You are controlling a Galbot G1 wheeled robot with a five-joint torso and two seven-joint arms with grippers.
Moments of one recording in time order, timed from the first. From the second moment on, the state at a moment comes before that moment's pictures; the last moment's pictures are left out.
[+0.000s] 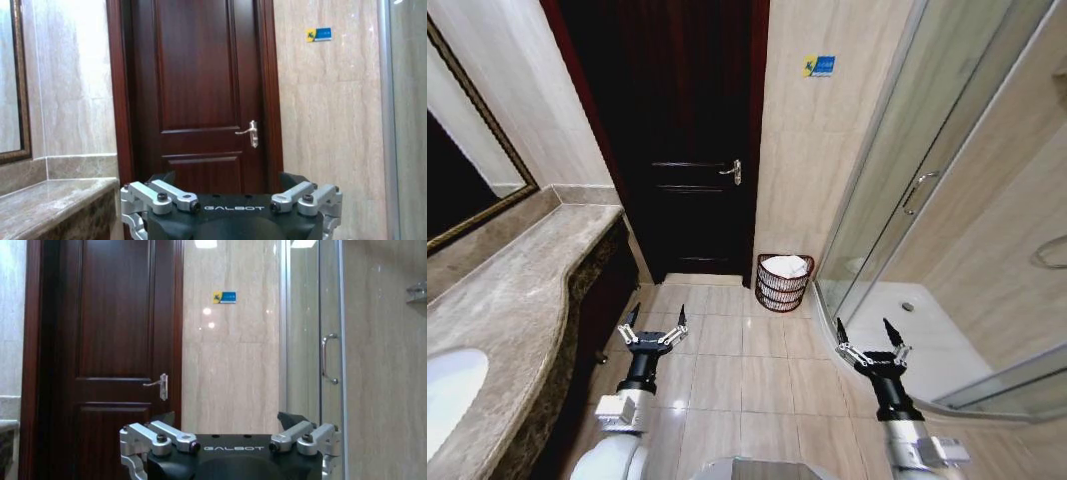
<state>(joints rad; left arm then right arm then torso) 1.85 -1.60 -0.57 -2.40 0.06 -0.07 0.02 -1.93 1.55 0.67 2.37 0.14 0.23 -0.12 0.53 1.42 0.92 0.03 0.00</state>
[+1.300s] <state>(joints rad) 1.85 -1.60 -0.57 -2.40 0.06 -0.07 0.02 -1.93 1.55 0.67 2.37 0.14 0.23 -0.12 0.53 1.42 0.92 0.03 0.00</state>
